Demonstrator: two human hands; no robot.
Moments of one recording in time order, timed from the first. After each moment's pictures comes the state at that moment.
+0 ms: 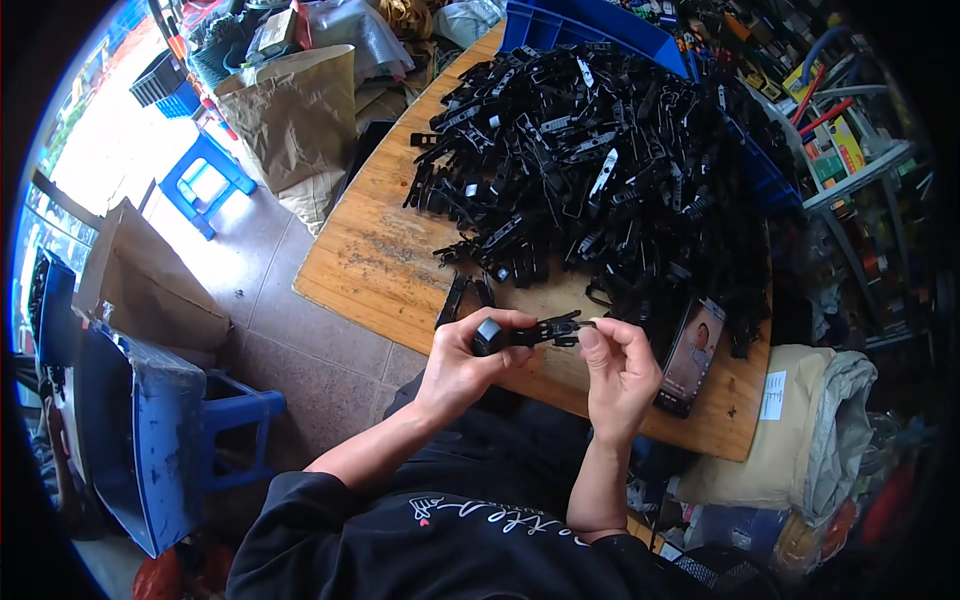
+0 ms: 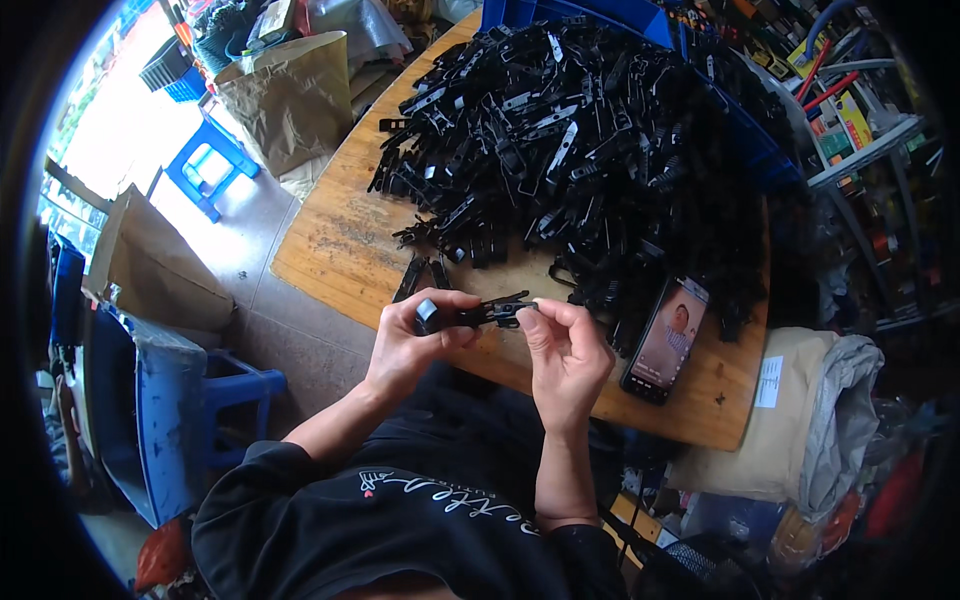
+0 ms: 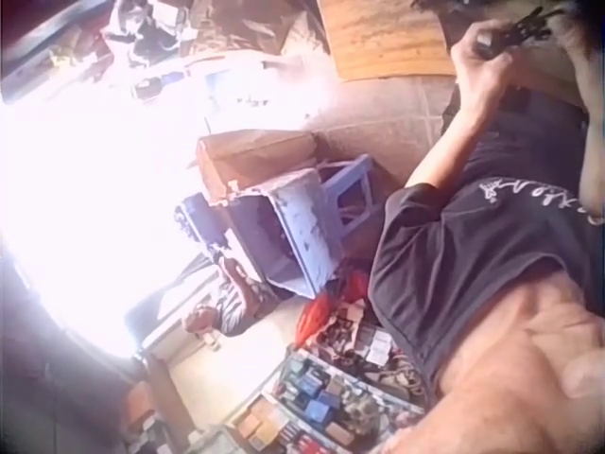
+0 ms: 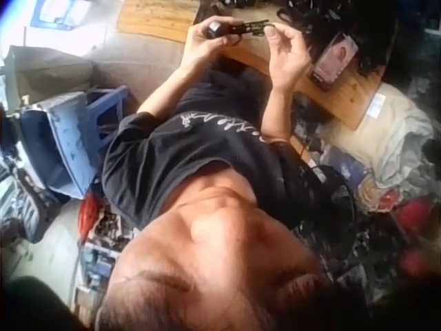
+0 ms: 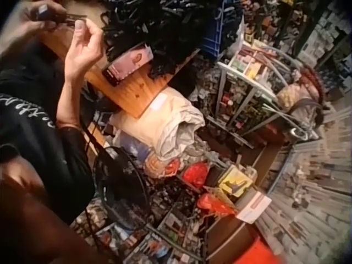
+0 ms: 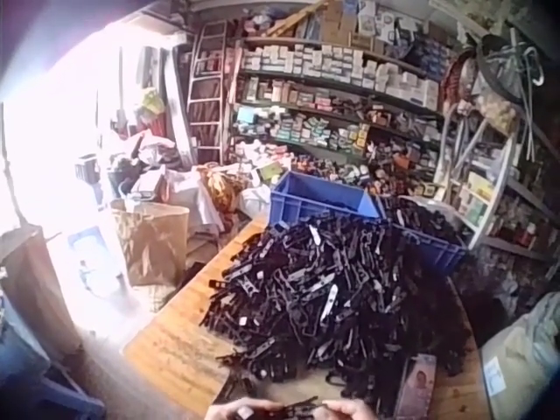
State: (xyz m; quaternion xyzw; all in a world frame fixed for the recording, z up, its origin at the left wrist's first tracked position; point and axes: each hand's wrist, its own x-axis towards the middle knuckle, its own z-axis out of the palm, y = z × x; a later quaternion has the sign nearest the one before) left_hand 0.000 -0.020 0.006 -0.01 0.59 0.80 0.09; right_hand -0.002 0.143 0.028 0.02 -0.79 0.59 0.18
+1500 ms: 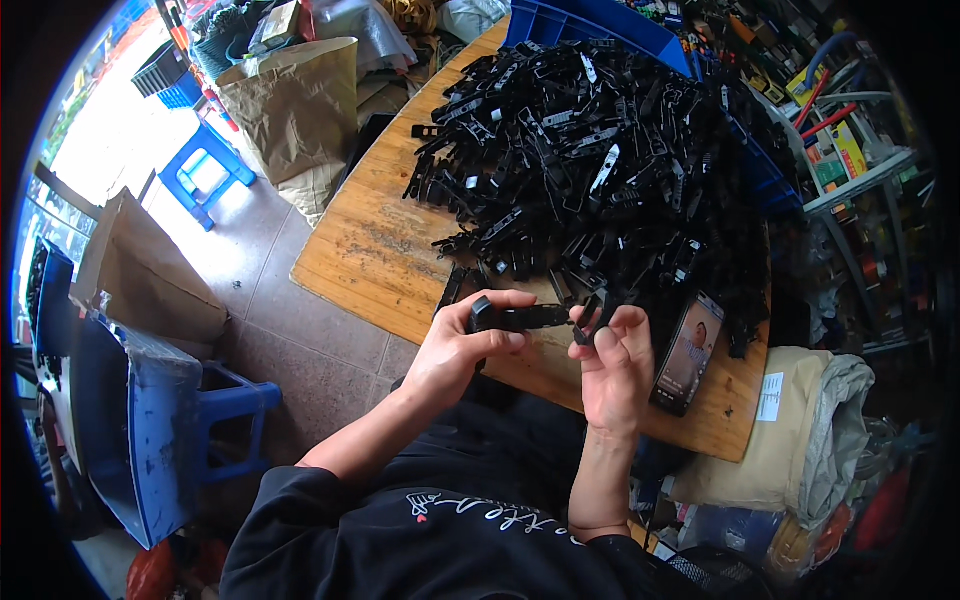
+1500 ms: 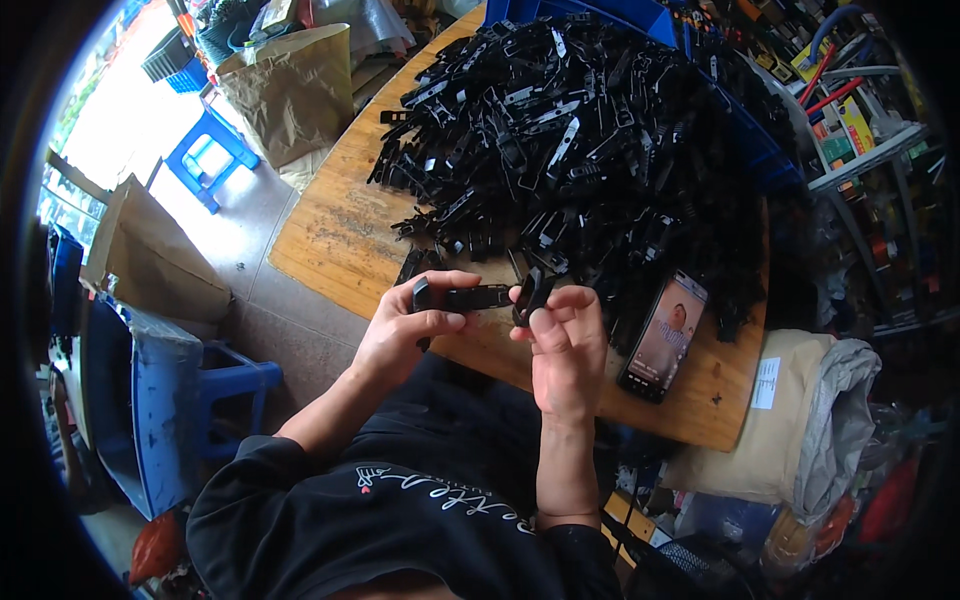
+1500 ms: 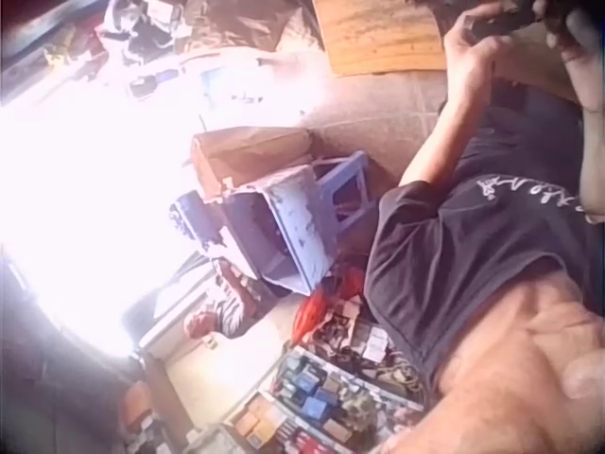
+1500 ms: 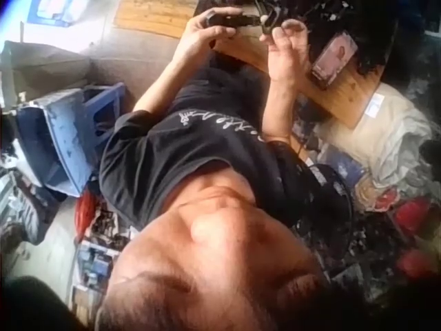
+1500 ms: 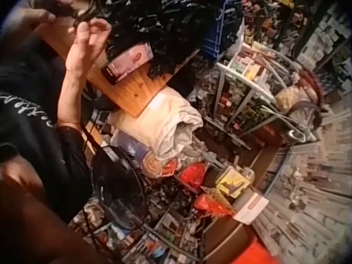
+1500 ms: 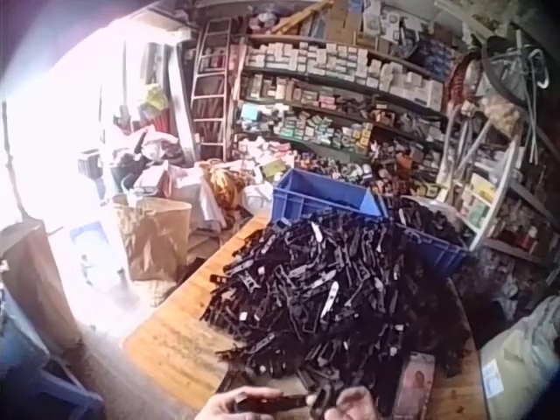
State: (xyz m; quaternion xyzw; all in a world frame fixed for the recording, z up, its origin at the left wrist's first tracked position) left_hand -0.006 -0.024 0.011 -0.04 0.46 0.87 0.16; right_hand -0.007 0.150 0.026 0.02 -0.51 0.86 0.00
